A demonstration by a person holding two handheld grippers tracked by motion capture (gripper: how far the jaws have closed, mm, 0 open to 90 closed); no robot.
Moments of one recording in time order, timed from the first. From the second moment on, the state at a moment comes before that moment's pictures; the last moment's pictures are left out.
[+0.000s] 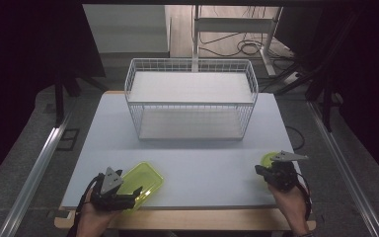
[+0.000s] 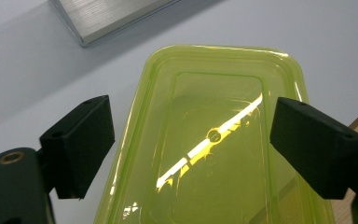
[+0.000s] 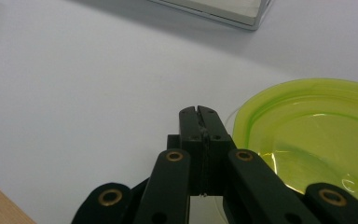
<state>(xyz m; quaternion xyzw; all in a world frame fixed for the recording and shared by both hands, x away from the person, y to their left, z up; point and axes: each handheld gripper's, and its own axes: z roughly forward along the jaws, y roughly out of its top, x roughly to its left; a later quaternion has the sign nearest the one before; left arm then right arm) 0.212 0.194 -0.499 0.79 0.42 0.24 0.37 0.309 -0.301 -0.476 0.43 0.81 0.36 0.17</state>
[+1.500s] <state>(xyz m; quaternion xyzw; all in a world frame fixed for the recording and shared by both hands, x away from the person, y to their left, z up) 0.181 0.236 -0.510 0.77 0.47 0.20 0.38 0.302 -0.275 -0.479 0.37 0.84 0.37 0.15</state>
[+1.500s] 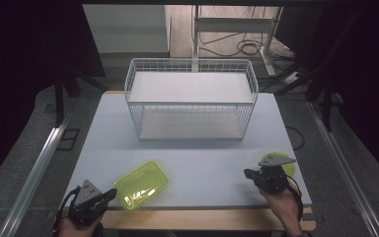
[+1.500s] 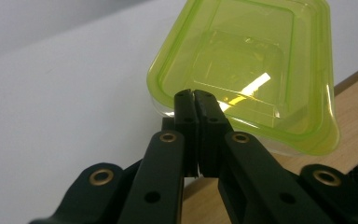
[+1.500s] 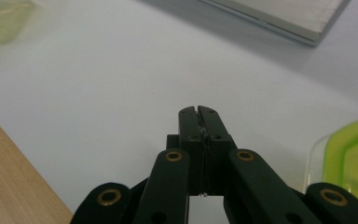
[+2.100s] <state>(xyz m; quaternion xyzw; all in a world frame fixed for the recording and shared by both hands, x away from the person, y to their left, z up) 0.219 0.208 -0.515 0.78 0.45 0.17 0.40 0.302 -0.270 -0.476 0.35 0.84 0.39 0.14</state>
